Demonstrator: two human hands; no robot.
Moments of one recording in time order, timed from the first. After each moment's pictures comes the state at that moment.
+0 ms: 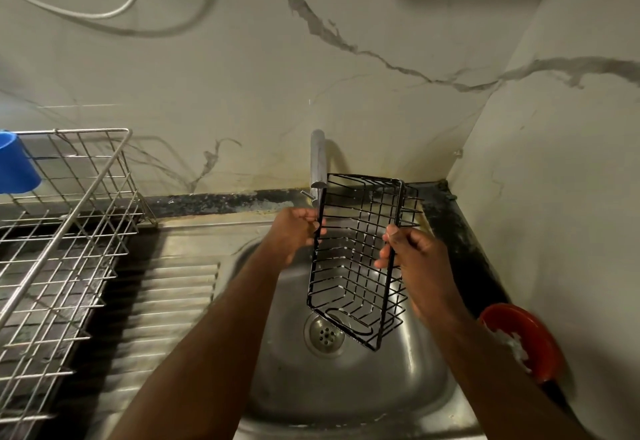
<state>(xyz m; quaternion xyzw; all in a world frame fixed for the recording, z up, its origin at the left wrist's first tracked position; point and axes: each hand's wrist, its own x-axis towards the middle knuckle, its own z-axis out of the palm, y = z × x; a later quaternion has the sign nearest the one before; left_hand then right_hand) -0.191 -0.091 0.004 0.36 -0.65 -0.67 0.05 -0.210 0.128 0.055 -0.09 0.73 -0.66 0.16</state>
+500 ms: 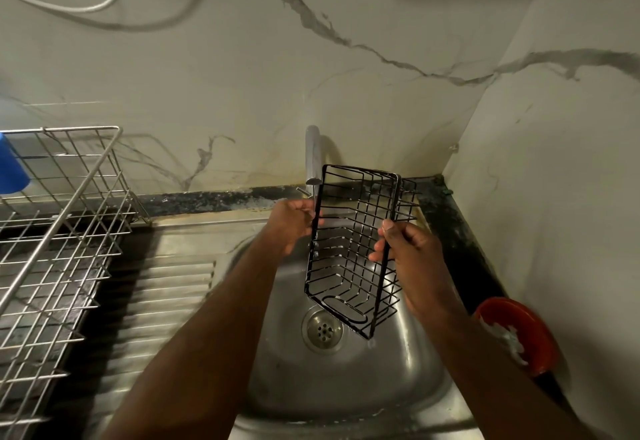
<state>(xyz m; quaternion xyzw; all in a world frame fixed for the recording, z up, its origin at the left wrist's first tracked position) -0.204 -0.095 0.002 0.34 -0.63 -0.70 0.06 -0.211 0.123 0.052 -0.08 0.71 -0.68 0.15</state>
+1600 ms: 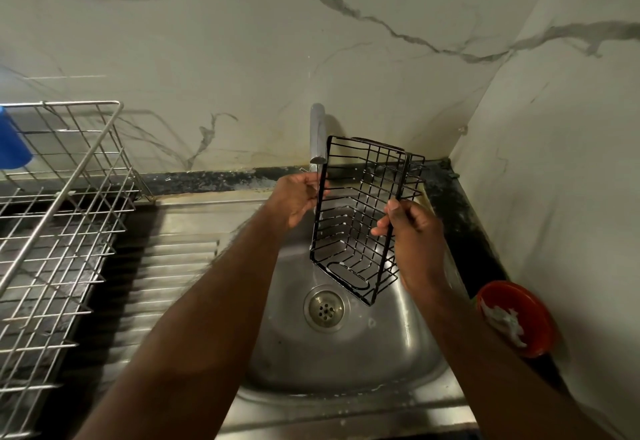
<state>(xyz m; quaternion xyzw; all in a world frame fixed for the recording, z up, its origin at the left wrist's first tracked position) -0.213 -0.099 0.006 0.32 -0.55 -0.77 0.07 -0.214 0.116 0.037 -0.08 0.74 -0.67 0.06</state>
